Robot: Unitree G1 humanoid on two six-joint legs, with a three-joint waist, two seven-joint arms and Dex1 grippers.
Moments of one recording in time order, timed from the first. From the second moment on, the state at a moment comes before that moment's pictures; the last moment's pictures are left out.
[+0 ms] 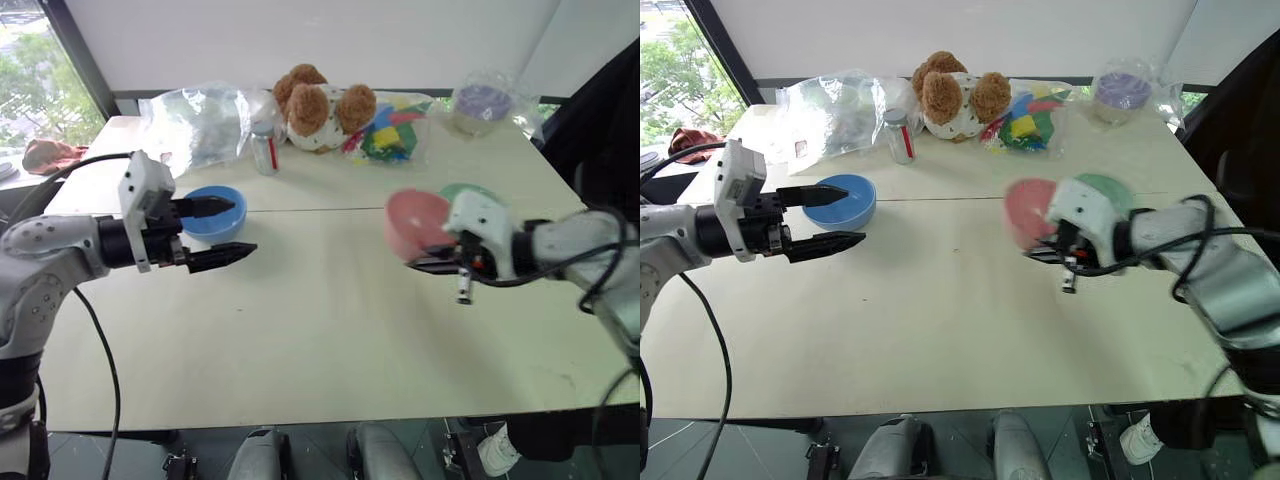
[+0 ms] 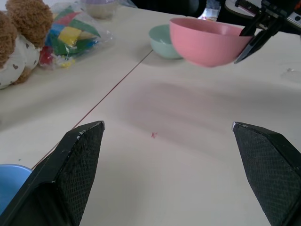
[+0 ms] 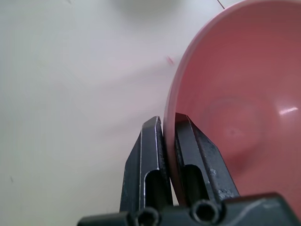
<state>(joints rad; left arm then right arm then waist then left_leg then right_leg) -0.46 0.94 0.21 -0.31 -0.77 0.75 -0.96 -0.60 -0.97 0.19 -0.44 0.33 0.70 1.06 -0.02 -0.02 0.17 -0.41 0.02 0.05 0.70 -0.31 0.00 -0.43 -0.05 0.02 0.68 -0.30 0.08</state>
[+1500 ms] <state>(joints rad) -0.48 0.92 0.22 -0.32 -0.76 0.75 -0.96 -0.99 -0.78 0.26 0.84 -0.13 0.20 1.02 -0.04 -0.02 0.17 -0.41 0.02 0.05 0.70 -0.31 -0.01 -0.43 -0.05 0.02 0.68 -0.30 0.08</state>
